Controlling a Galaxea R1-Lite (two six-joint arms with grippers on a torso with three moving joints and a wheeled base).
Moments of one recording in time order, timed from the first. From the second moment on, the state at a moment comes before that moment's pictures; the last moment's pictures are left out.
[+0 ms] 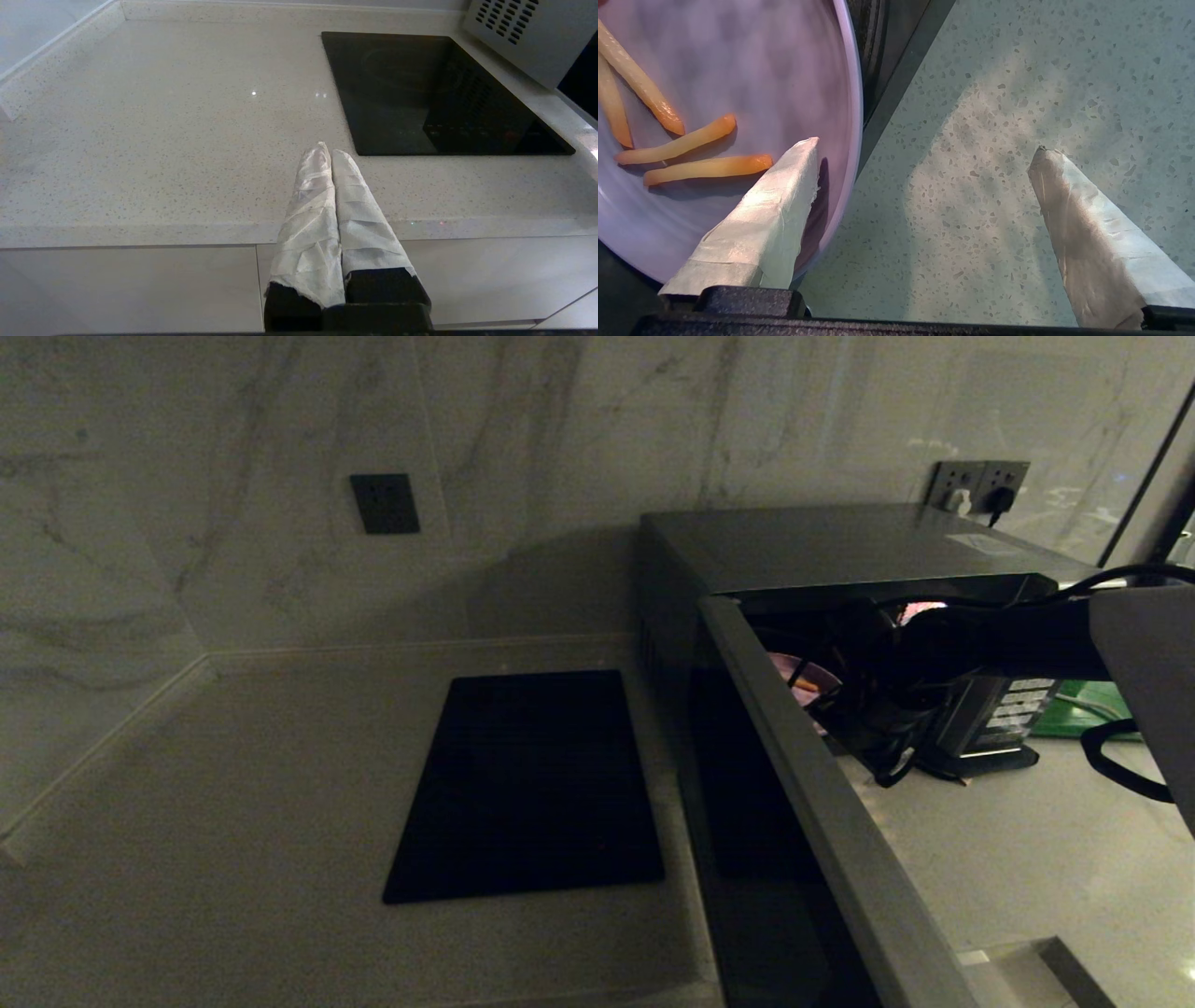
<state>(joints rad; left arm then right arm) 0.00 0.00 0.00 -0.01 0.03 -0.07 0.21 2.26 -1.84 0.61 -0.27 1.18</state>
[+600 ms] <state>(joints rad) 0.00 0.00 0.00 -0.01 0.03 -0.07 0.21 2.26 -1.84 0.61 -0.26 1.18</state>
